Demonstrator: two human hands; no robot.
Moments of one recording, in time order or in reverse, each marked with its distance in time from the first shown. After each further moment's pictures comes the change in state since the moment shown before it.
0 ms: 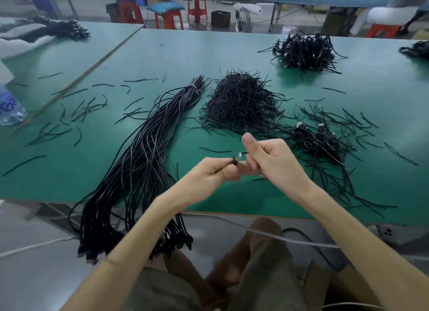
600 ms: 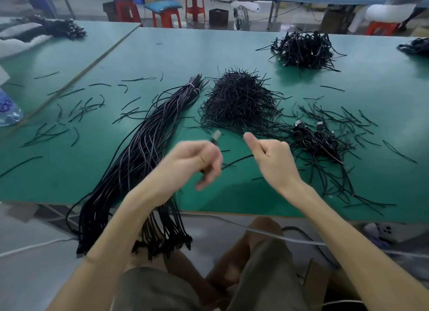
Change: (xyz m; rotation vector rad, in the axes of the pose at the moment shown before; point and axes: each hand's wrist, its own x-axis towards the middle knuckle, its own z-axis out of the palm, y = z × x) left_hand -0.016 0.020 -0.033 -0.135 0.080 0.042; right_hand 0.013 0.029 0.004 -0.372 0.203 -0.019
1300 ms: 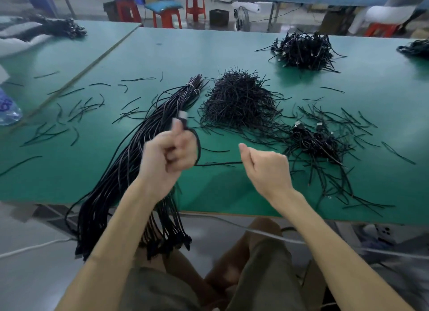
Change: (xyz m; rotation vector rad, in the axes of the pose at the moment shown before) left_hand 0.008 -0.007 -0.017 -0.651 0.196 -0.061; right_hand -0.008 0.005 0.019 -0.380 0.150 -0.252
